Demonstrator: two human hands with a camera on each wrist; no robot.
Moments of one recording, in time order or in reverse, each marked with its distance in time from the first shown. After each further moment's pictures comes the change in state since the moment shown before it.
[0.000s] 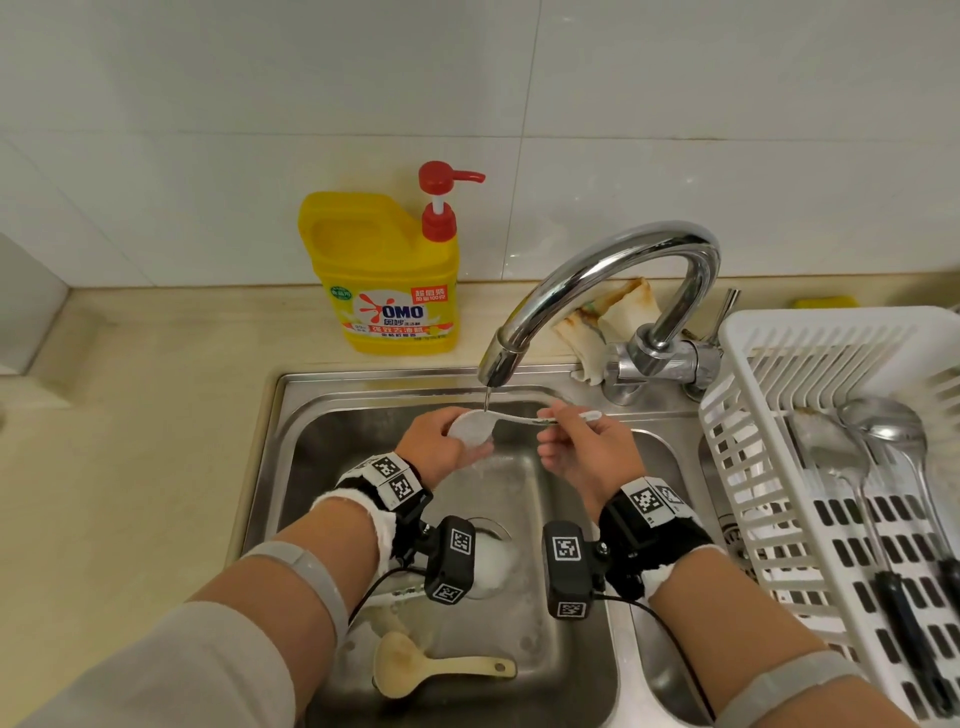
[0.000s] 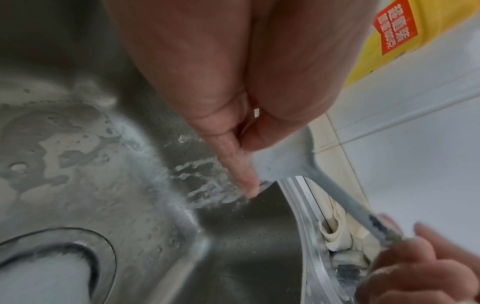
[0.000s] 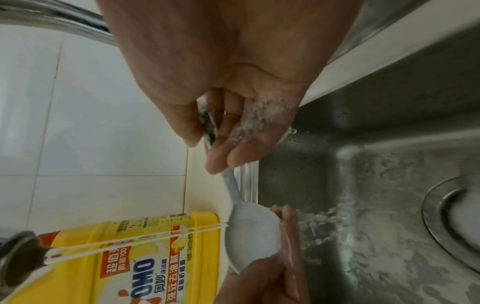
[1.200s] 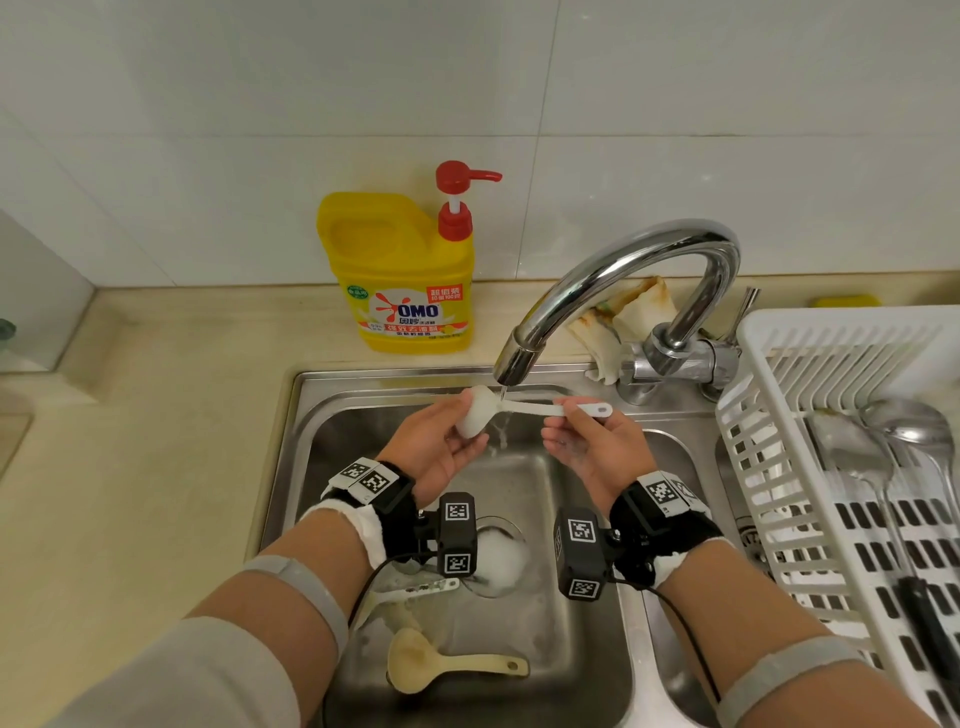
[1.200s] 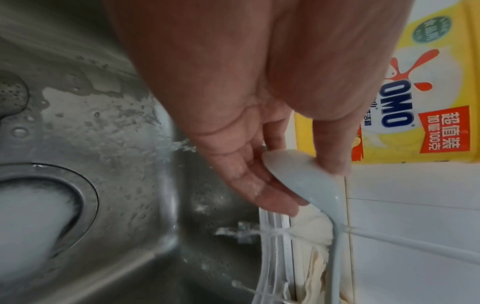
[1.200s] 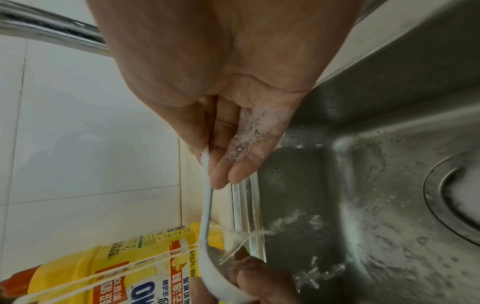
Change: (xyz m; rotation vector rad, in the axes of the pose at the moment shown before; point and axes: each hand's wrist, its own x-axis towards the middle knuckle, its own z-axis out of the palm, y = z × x) left_hand -0.021 0.023 -0.010 -0.796 0.002 -0.175; right_hand 0.009 0.007 -0.002 0.168 -0.060 -0.001
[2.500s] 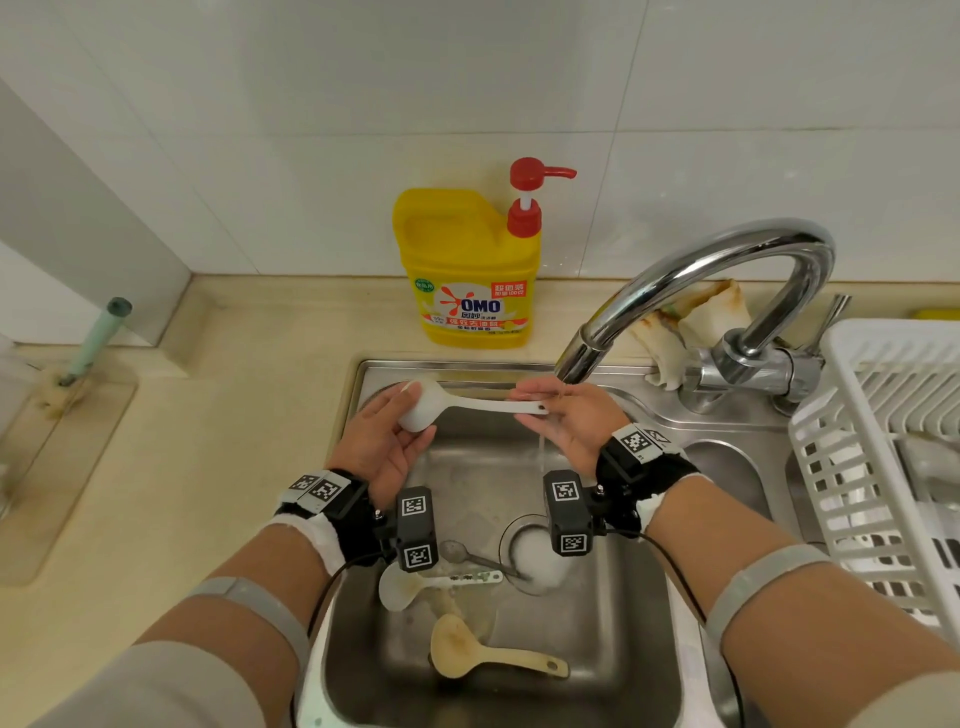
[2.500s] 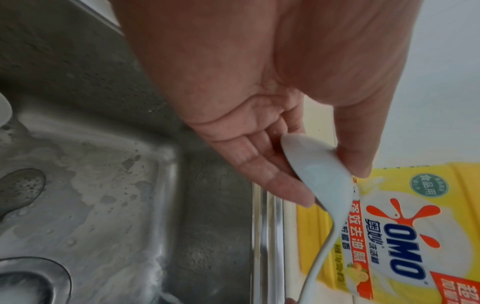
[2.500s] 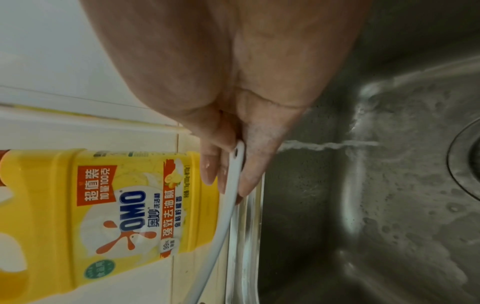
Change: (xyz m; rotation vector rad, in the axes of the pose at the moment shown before) left_hand -0.049 0.046 -0.073 -0.060 0.215 0.244; right_hand 0.029 0.007 0.076 0.005 -0.279 0.261
